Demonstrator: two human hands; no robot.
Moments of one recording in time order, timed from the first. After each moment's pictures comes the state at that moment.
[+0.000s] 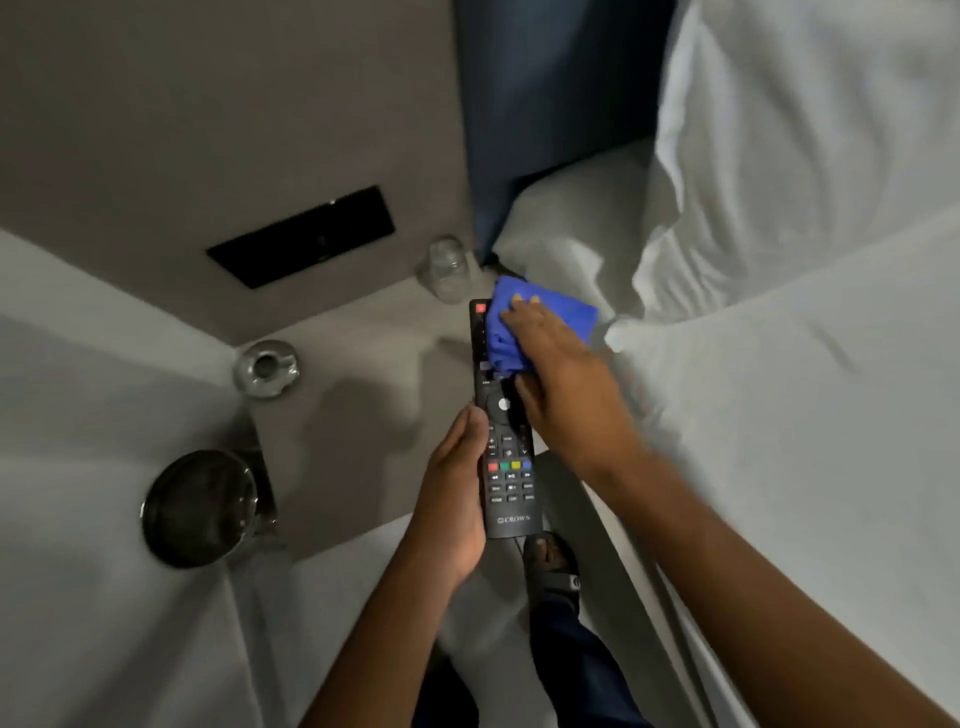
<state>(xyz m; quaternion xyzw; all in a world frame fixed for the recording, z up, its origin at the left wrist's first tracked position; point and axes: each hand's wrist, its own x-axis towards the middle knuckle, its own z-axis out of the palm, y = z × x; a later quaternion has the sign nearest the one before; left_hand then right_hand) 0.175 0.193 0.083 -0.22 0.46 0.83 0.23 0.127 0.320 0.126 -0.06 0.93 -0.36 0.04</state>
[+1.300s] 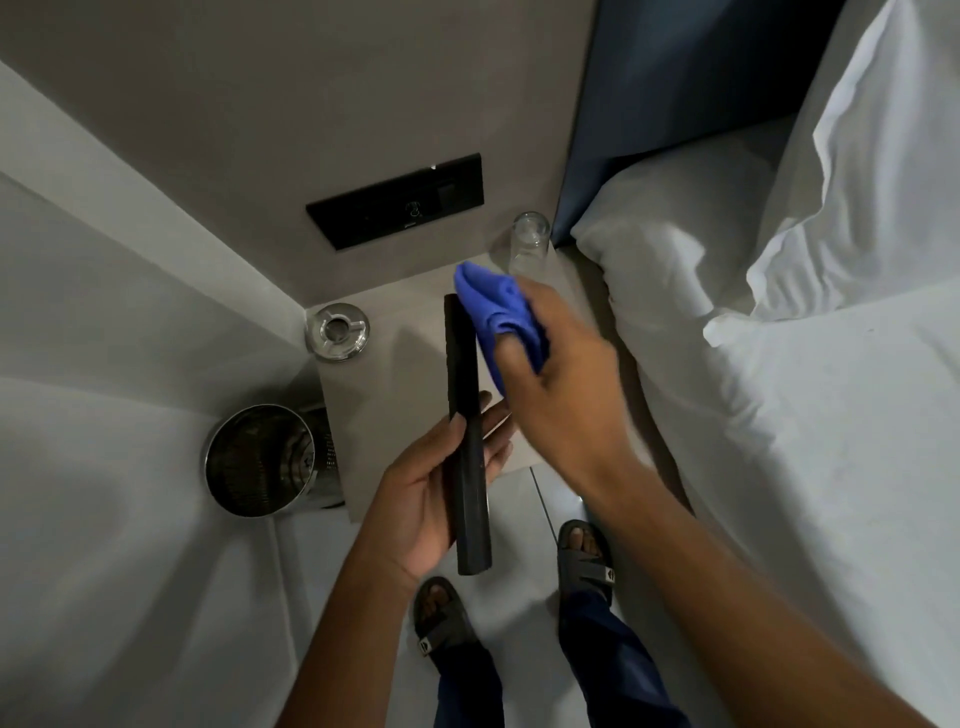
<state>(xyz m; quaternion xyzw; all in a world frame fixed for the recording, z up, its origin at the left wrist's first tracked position) 0.192 0.075 0.091 -0.21 0.31 0.89 0.26 0.132 0.214 0.147 -0.02 0.84 -0.54 -0.05</state>
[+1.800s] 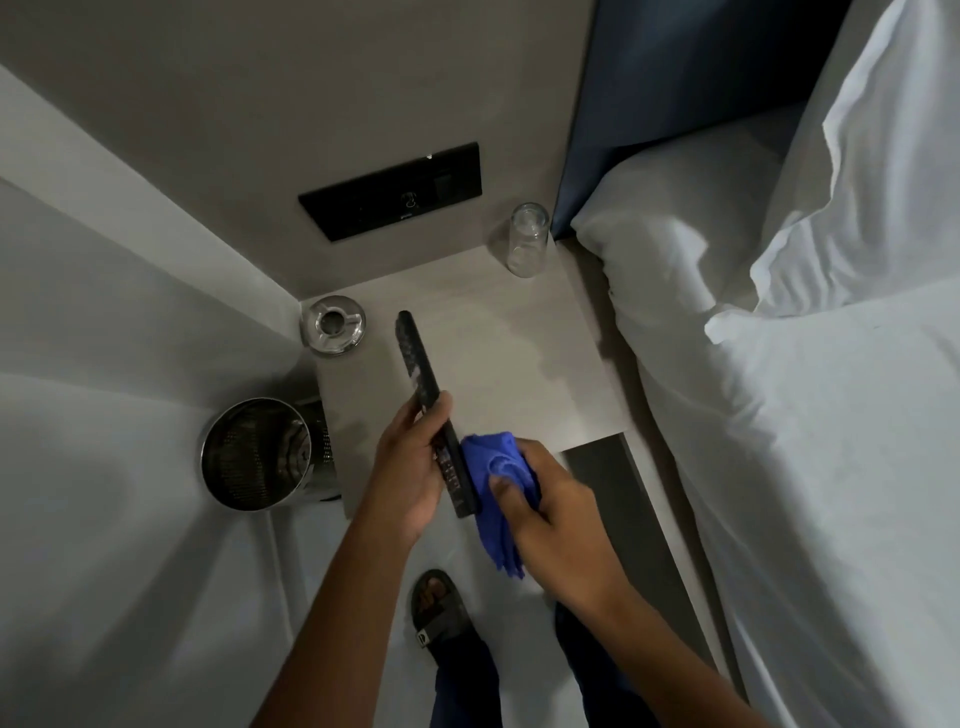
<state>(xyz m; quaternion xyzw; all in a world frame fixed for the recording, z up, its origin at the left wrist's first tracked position) 0.169 0.071 0.043 -0.34 0.49 0.79 0.16 0.220 0.222 0.093 0.06 0.78 -0.59 0.18</state>
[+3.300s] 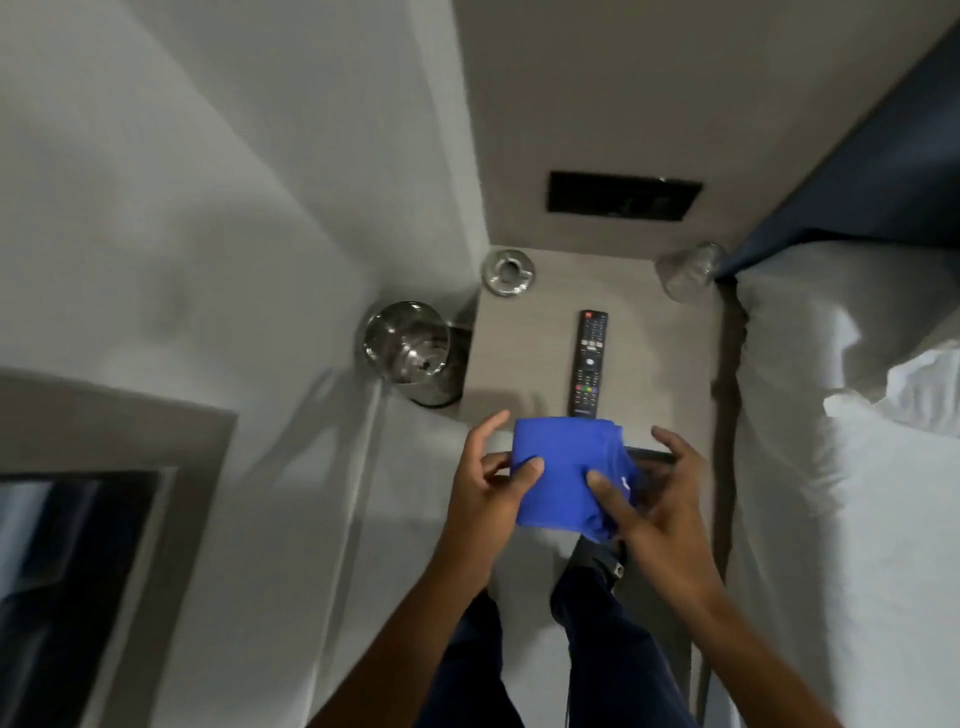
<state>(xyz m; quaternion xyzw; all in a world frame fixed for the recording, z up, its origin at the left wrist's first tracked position) 0.328 0.062 0.176 -0.39 0.60 0.70 0.03 0.273 0.230 0.168 0.07 0.76 -0.60 0.25</state>
